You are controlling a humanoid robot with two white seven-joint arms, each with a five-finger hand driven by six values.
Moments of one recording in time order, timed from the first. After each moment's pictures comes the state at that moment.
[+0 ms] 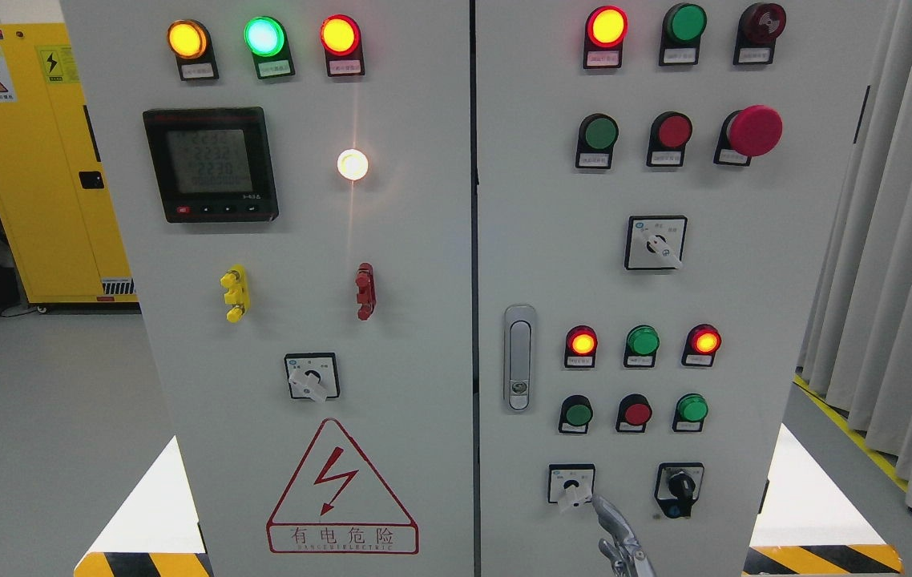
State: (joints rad) left arm 0.00 -0.11 -0.08 0.00 0.15 -0.04 0.10; right arm 0.17 0.13 0.21 -2.02 0.24 -0.18 0.00
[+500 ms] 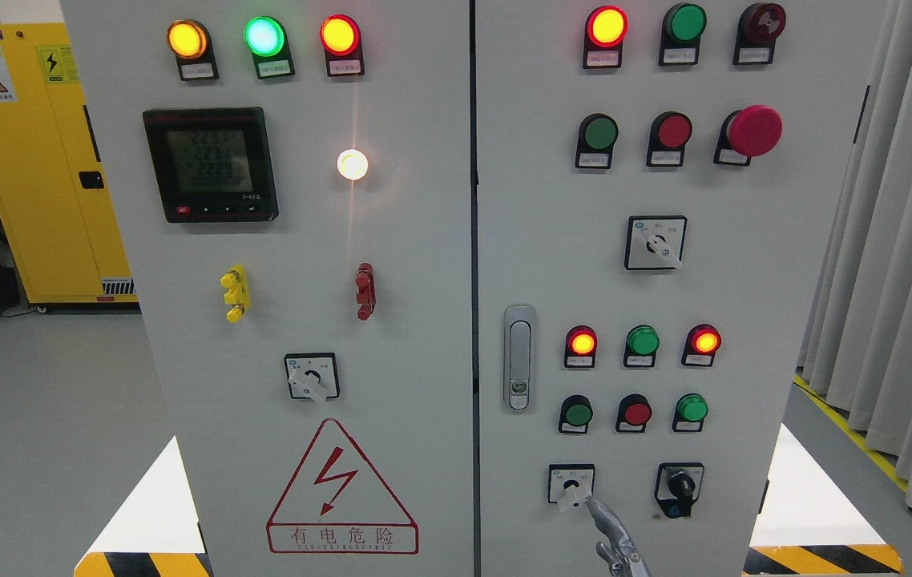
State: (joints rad) left arm 0.00 -0.11 -0.08 0.00 0.15 -0.04 0.10; right arm 0.16 0.13 0.22 -2.03 0.26 -0.14 0.00
